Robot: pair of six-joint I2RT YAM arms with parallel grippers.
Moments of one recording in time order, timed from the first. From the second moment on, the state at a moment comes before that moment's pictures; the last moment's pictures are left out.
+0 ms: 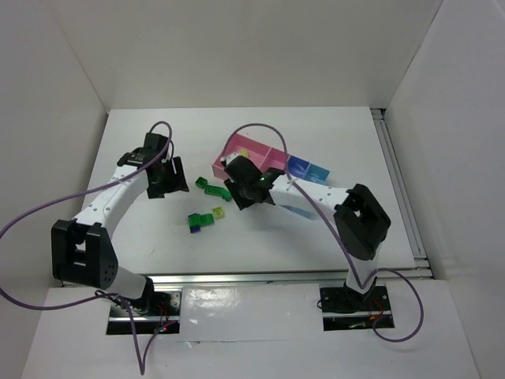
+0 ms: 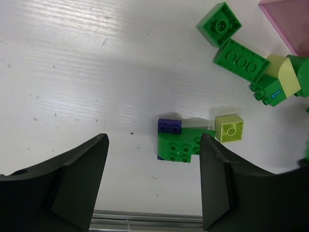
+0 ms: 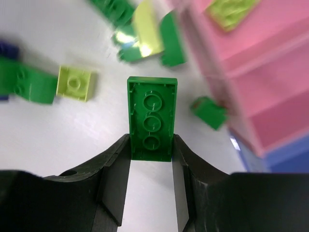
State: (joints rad) left arm -0.16 1.46 1.15 -0.80 -0.07 -0.44; right arm 0.87 1.85 1.37 -0.48 0.16 0.20
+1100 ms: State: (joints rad) left arm -0.12 1.45 1.17 -0.80 -0.02 -0.42; right arm 0.62 1.78 1.45 -0.42 0.37 0.31
